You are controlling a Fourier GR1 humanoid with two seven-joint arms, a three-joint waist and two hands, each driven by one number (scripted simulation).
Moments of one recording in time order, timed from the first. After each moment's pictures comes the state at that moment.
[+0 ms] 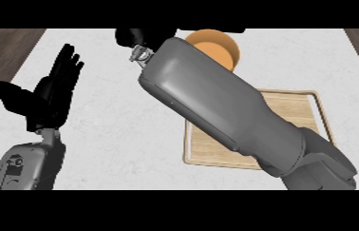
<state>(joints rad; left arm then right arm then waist) -0.27 0.22 0.05 -1.57 0.10 0.15 0.22 -1.42 -0.01 0.54 -0.91 0.86 -0.42 1.14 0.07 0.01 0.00</state>
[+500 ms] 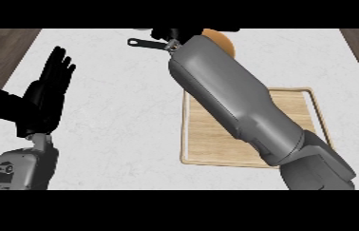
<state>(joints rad) -0.24 0.23 0.07 -1.62 0.10 0.15 0.23 -1.36 -0.02 0.46 -0.70 0.92 -0.58 1.05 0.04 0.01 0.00</state>
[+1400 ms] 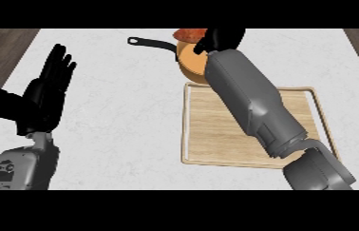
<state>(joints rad) -0.25 0.22 0.07 -1.62 0.10 0.15 0.23 -1.28 -0.03 0.25 -0.32 0.89 -0.69 0.88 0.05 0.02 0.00</state>
